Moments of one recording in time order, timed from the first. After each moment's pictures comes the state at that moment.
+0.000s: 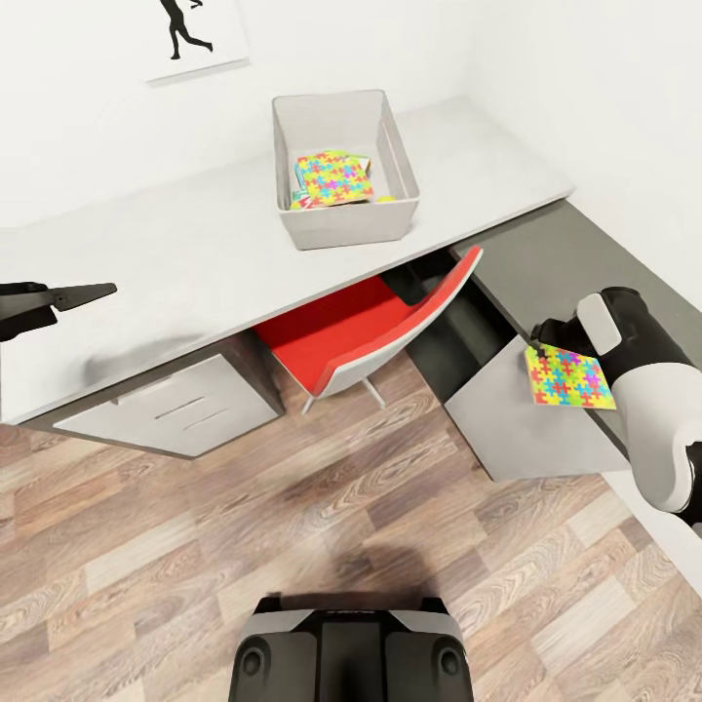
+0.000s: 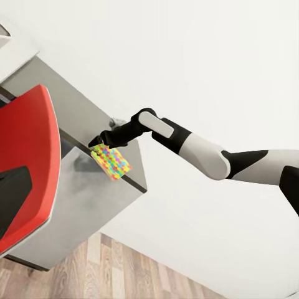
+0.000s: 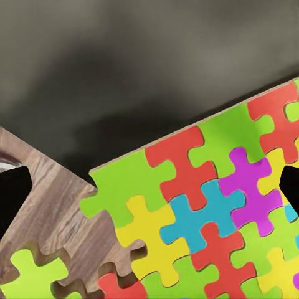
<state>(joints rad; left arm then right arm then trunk) -0.99 0.61 0.24 -1.43 0.54 1.04 -1.57 -1.44 -0.27 -0.05 -0.53 -0.40 0.86 -0.37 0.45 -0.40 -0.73</state>
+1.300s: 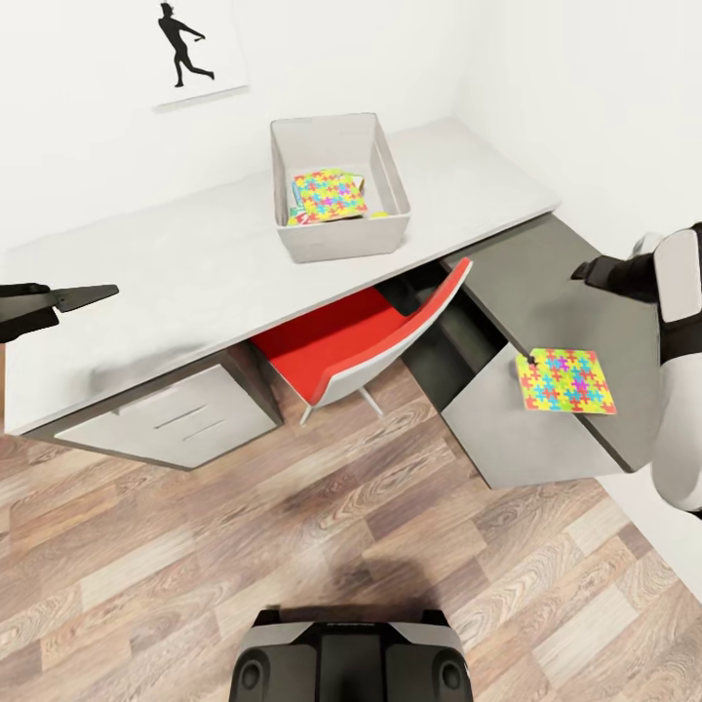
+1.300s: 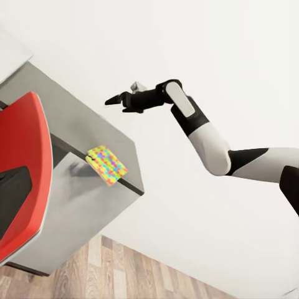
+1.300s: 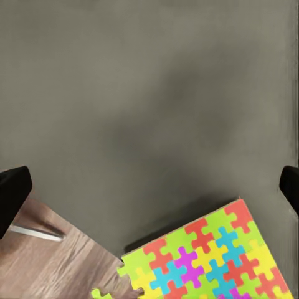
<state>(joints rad) -0.99 0.61 0.24 -1.43 0.54 1.04 -1.57 -1.44 -0.32 -0.12 -0.94 -0.44 1.04 -0.37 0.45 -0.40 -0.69</state>
